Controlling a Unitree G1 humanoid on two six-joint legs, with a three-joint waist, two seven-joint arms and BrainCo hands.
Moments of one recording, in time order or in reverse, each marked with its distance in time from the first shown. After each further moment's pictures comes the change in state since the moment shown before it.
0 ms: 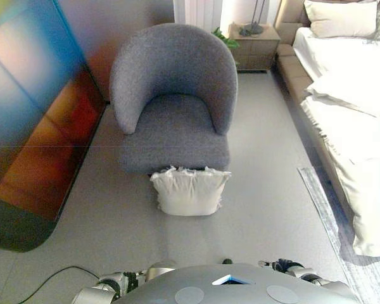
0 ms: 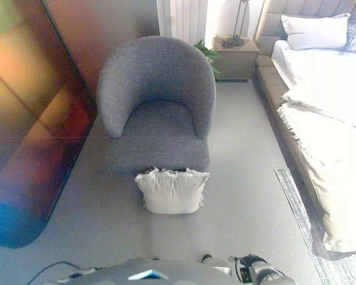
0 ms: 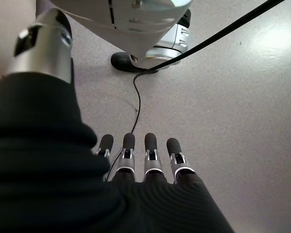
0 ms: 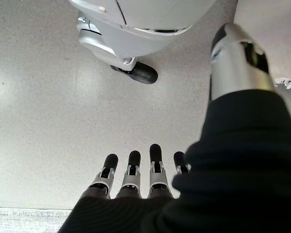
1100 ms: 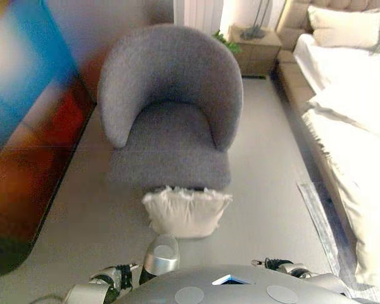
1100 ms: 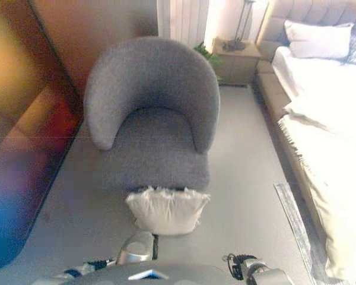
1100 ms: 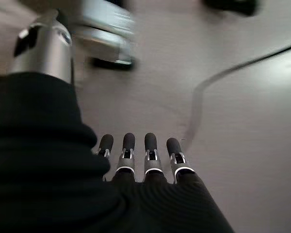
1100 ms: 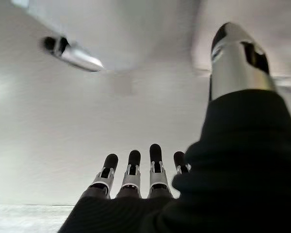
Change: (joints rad) left arm -0.031 0.075 0.040 -0.002 -0.018 -0.032 -0.044; right arm -0.033 0.060 -0.029 0.001 0.001 0.002 -0.047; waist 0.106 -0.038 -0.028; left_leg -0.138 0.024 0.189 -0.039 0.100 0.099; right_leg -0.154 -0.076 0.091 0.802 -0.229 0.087
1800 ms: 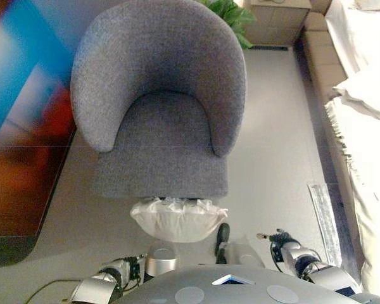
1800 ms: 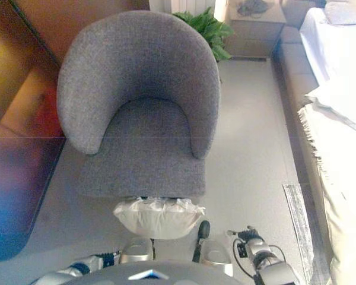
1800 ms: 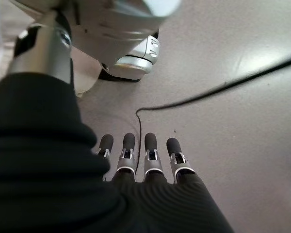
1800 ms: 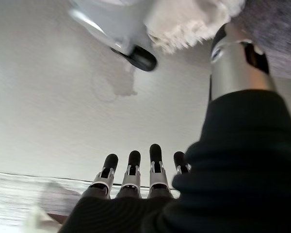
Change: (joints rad) left arm -0.043 -0.089 -0.061 -0.039 -0.118 0.006 0.095; right arm -0.109 -0.100 0.057 -0.066 0.026 -0.084 -0.061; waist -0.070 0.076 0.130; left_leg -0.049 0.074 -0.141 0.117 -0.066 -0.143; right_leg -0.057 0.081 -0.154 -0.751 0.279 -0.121
